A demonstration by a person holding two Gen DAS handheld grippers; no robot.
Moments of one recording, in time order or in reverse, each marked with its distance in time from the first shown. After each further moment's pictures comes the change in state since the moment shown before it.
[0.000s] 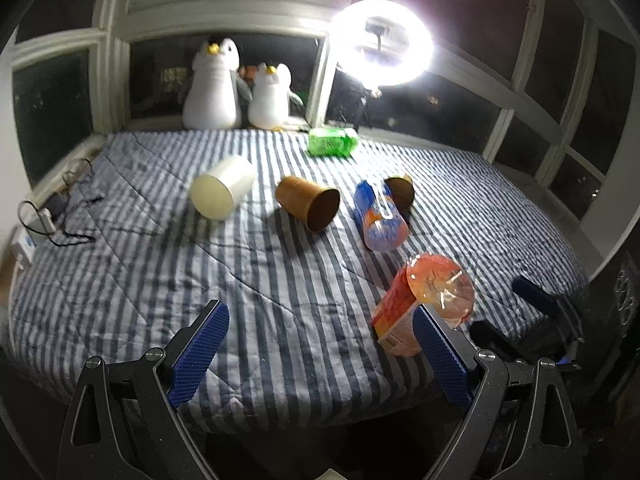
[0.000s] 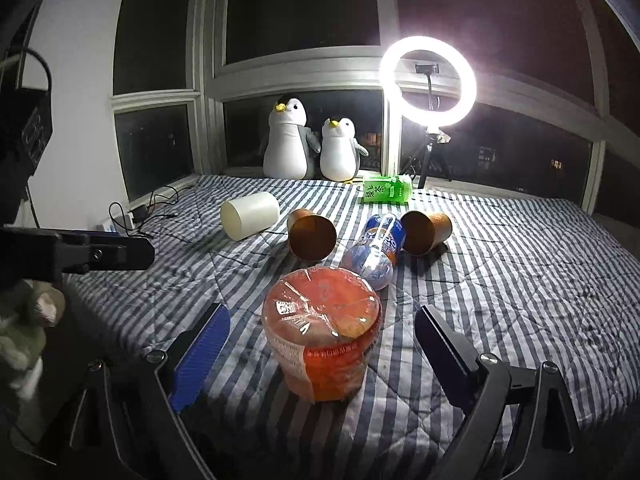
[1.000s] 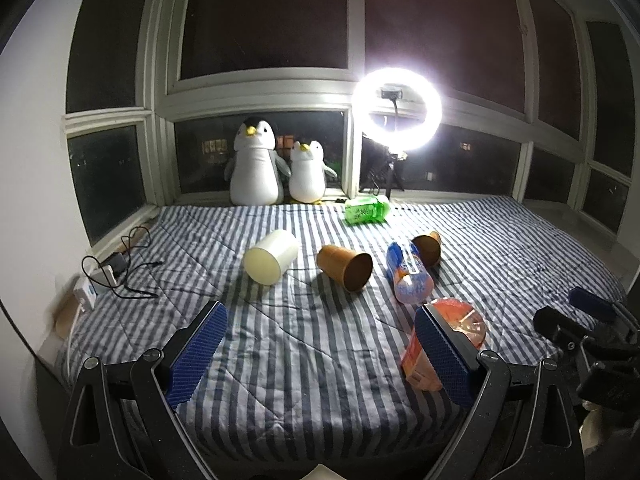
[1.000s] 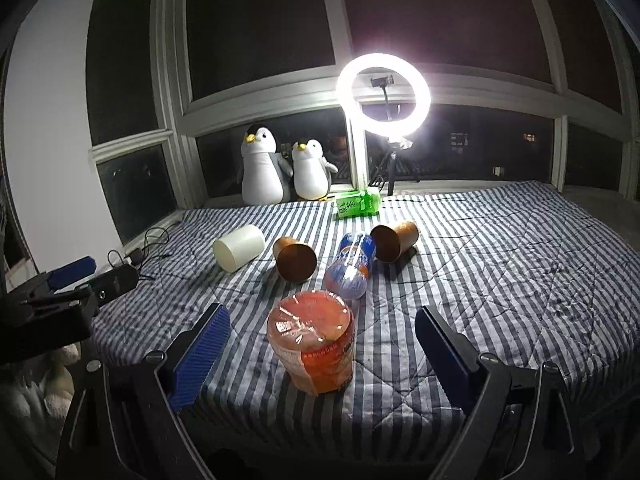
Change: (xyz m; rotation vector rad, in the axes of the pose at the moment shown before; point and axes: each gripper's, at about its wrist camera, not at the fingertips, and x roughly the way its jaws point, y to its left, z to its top) left arm -0.065 -0.026 -0.008 0.068 -0.254 0.190; right arm -0.058 -0.010 0.021 0.151 -0.046 -0.059
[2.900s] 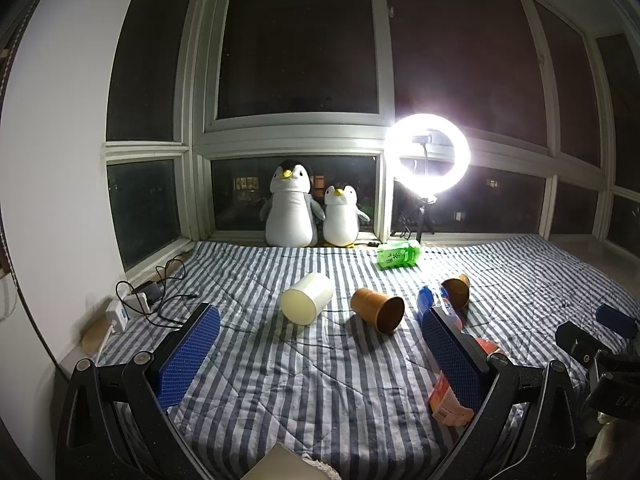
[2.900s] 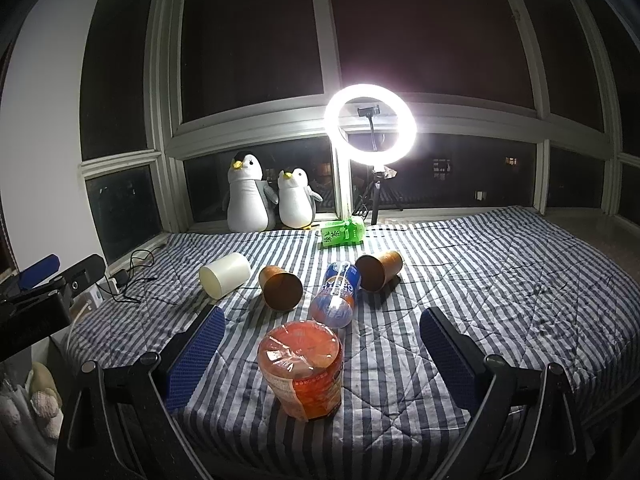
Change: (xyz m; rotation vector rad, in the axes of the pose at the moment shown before) left arm -0.026 0.015 0.004 -0.024 -0.159 0.114; right arm -0.008 0.008 0.004 -0.015 -0.101 -0.068
